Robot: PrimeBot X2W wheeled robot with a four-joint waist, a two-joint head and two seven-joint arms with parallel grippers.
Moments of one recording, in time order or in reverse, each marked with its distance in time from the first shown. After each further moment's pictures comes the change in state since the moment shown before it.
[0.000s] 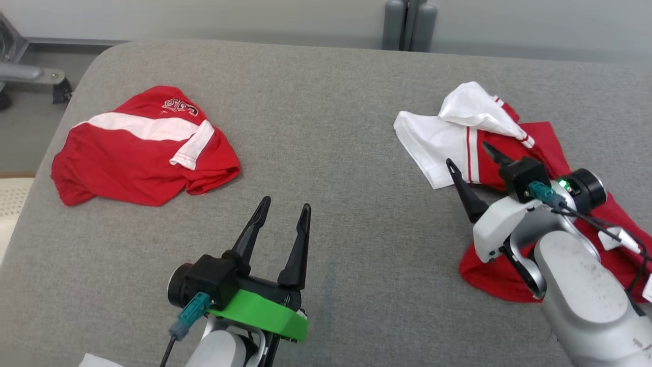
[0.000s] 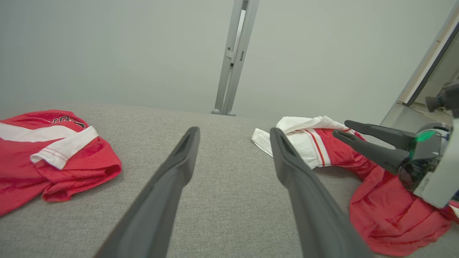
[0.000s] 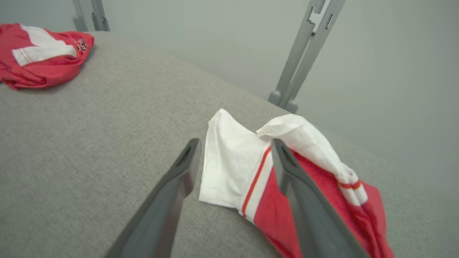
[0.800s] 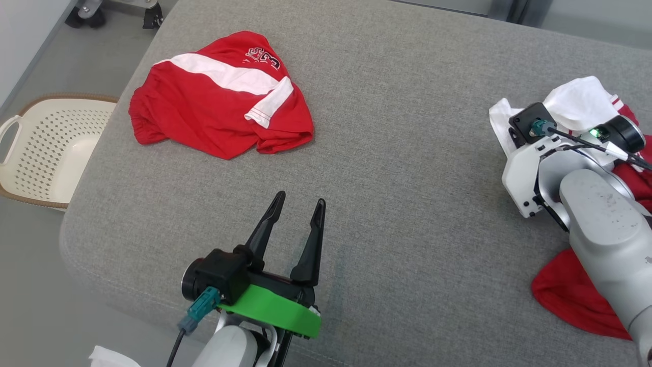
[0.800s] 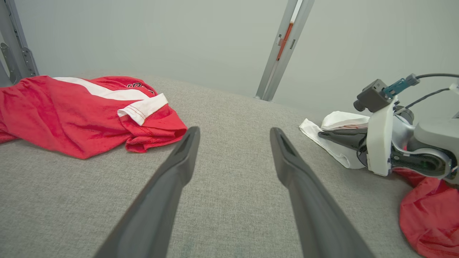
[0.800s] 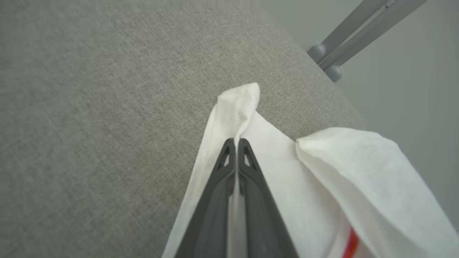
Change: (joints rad) left arm -0.030 0.000 -0.067 -0.012 -0.063 0.031 0.000; right arm -0.378 -0.101 0.200 0.502 -0.042 0.000 0.141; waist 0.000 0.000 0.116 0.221
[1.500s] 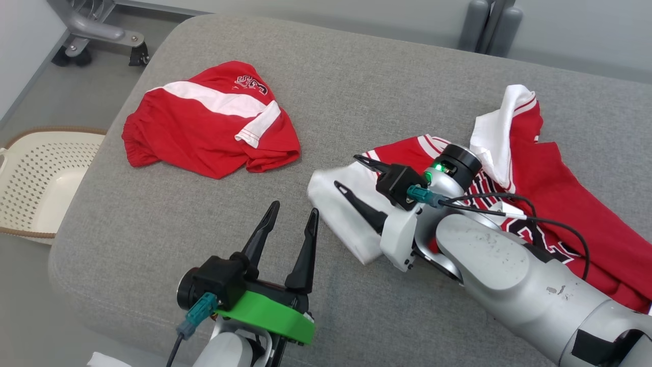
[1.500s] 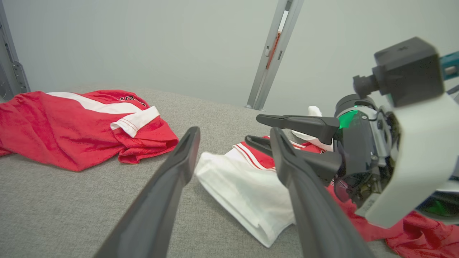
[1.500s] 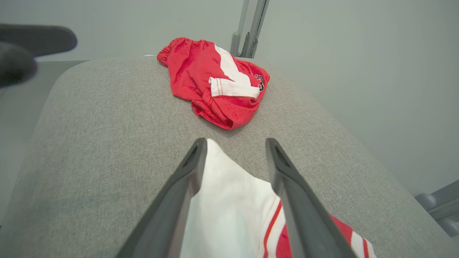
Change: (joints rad) left arm 0.020 0.000 0.021 0.030 0.015 -0.012 0.000; right arm -0.003 0.155 0.476 -0.198 0.304 0.000 -0.287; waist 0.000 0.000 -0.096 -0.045
